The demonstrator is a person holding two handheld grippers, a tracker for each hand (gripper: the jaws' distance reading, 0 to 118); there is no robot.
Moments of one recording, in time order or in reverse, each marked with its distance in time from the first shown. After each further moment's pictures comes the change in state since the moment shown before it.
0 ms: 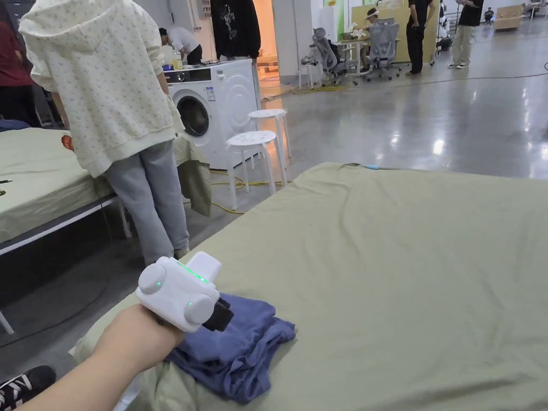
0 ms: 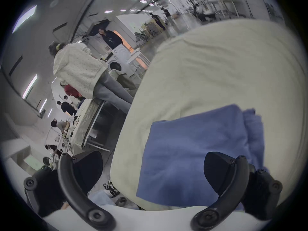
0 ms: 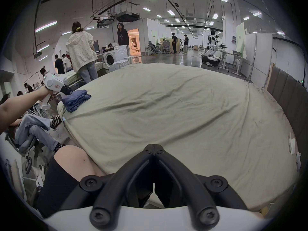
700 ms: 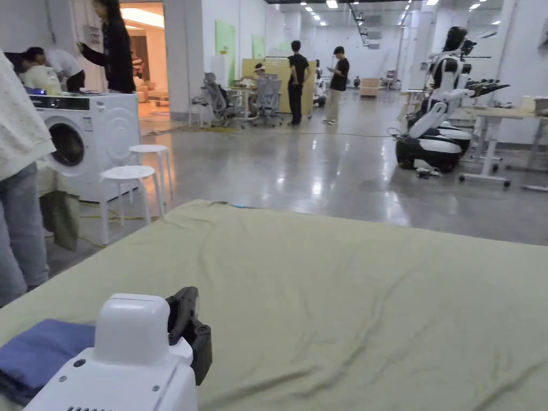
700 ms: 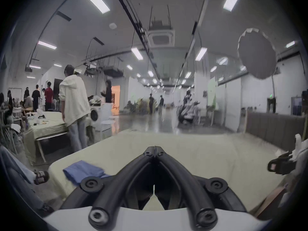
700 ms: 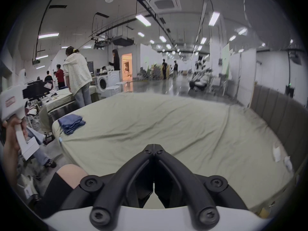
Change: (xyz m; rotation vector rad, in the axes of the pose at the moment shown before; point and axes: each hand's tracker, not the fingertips) left arm 0.173 -0.033 0.387 0.847 -0.344 0.556; right arm 0.020 0.020 0.094 0.307 -0.154 0.027
